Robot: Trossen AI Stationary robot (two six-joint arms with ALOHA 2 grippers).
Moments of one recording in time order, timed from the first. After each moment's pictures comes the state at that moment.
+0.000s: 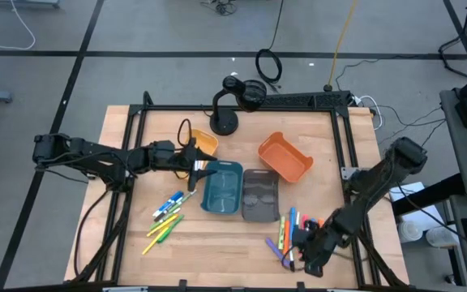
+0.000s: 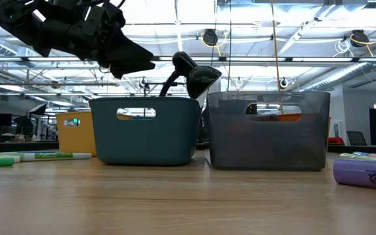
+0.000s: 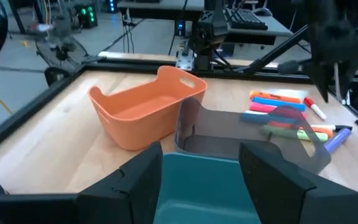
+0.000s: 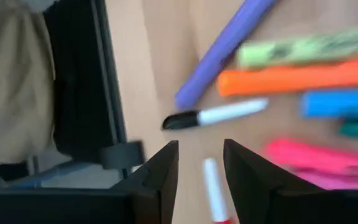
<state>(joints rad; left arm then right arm) 0.10 1.19 0.45 0.55 0.08 -0.01 0.83 1.52 0.87 -0.39 -0.03 1.09</state>
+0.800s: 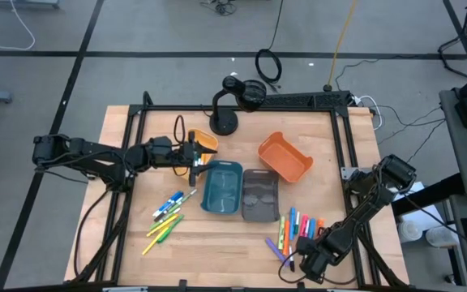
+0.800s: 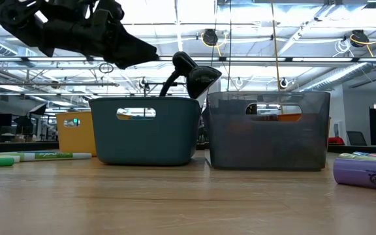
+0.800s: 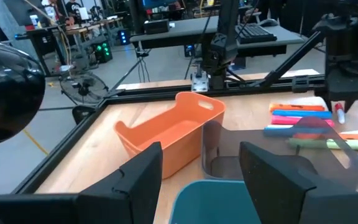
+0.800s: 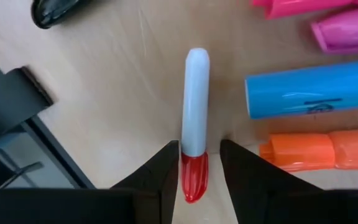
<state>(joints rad) 0.14 1.19 0.45 0.63 0.08 0.13 0.89 1.80 0.87 -0.61 -0.22 1.32</state>
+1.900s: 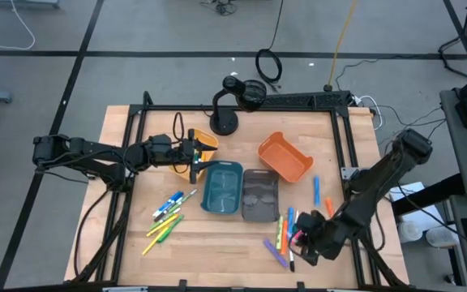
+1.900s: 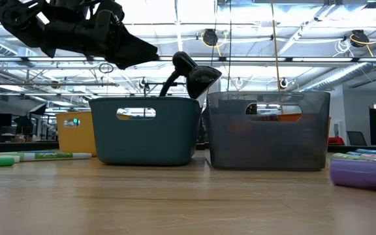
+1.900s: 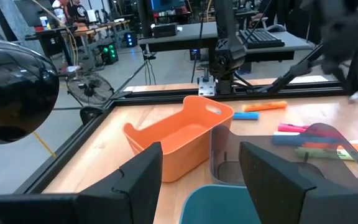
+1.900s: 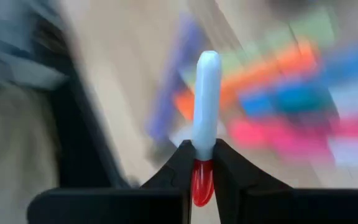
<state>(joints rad) 0.16 1.19 0.45 0.65 0.08 0.11 0.84 1.36 0.86 -0.47 0.27 1.28</state>
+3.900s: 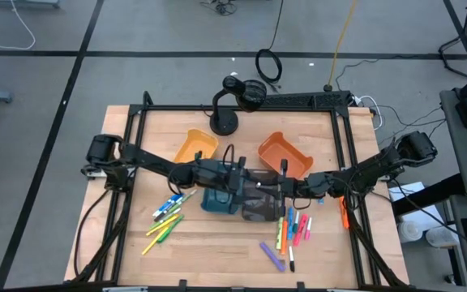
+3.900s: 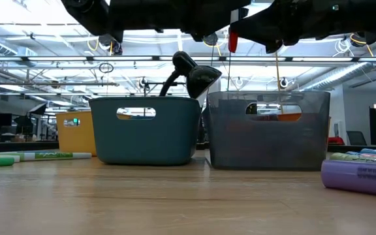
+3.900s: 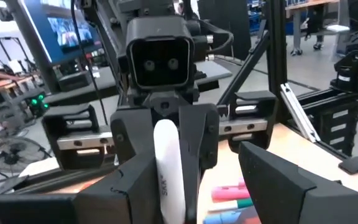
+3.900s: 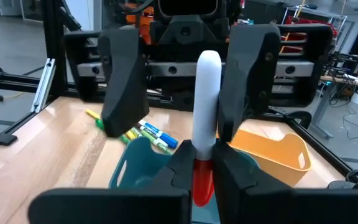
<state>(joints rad) -0.11 1.80 1.00 0.78 0.11 0.23 0.30 1.34 0.47 0.82 0.38 -0.12</state>
